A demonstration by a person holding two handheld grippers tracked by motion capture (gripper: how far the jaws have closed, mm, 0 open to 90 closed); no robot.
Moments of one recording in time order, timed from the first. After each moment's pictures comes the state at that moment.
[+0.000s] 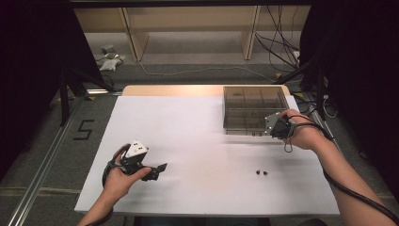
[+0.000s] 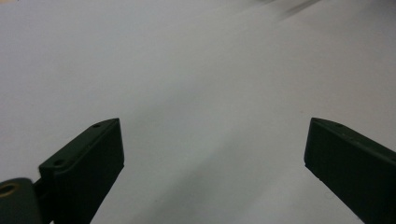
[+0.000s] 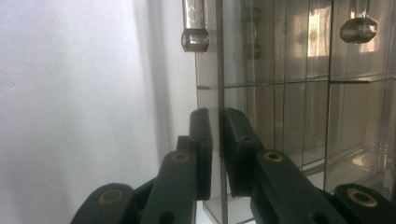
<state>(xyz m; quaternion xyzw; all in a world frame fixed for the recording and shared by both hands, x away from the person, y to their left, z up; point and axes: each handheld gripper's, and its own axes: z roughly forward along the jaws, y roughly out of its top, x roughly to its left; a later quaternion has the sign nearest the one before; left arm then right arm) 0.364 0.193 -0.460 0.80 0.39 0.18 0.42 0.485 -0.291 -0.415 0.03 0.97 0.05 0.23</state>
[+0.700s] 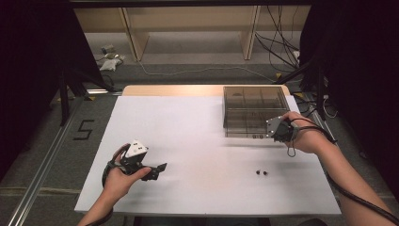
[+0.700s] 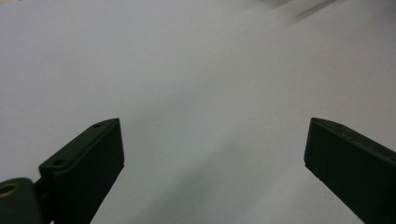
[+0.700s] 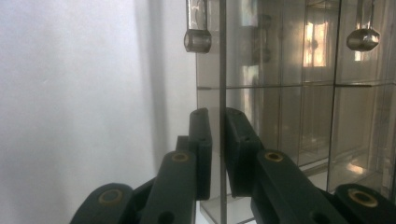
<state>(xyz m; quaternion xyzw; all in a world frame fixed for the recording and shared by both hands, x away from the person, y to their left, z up) 0.364 0.193 -0.460 0.80 0.39 0.18 0.42 0.471 -0.292 -0.412 0.02 0.97 0.05 0.23</state>
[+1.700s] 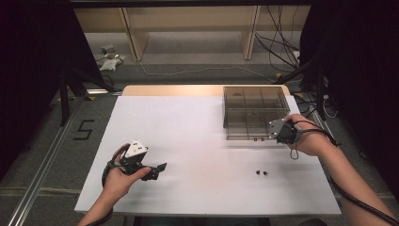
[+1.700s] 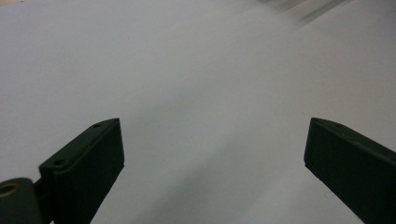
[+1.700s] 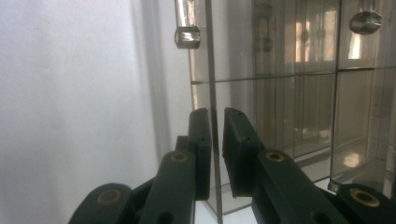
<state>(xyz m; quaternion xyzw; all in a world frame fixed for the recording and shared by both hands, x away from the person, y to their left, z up) 0.364 0.193 -0.459 0.80 0.39 0.18 0.42 0.465 -0.300 -0.413 0.02 0.97 0.05 0.24</state>
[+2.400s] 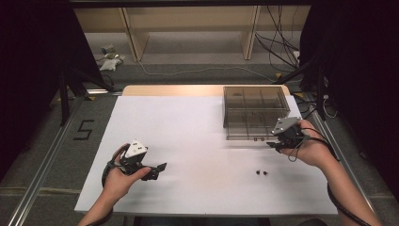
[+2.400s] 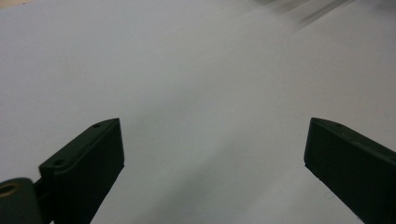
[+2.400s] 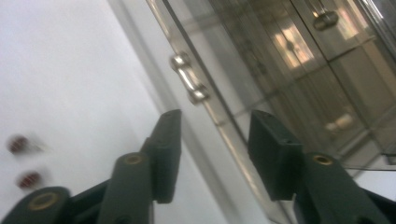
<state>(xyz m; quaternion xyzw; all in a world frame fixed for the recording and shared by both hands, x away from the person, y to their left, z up) 0.363 0.193 -0.458 0.80 0.39 0.18 0.42 0.440 -0.303 -0.417 0.21 0.92 0.22 0.23</state>
